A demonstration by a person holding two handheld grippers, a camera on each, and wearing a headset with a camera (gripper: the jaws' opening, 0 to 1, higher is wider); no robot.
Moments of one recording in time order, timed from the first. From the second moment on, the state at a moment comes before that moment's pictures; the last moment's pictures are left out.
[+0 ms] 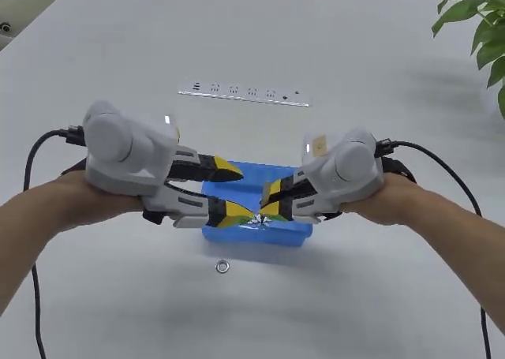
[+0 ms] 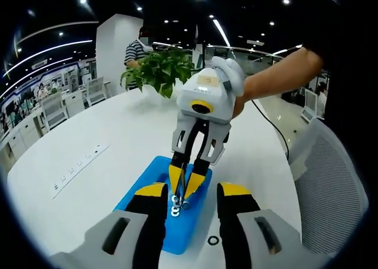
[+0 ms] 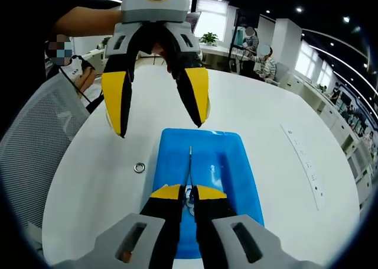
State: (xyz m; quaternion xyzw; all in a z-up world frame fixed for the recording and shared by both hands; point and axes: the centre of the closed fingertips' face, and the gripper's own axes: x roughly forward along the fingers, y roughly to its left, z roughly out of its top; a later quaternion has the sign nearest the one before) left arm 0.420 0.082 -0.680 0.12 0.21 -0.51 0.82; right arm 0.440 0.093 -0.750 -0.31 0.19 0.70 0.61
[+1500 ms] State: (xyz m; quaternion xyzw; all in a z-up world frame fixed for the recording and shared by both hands) left arm 0.437 0.069 -0.678 0.18 0.20 -0.53 0.81; right arm 0.442 0.088 -0.737 -0.33 0.18 0.69 0.62
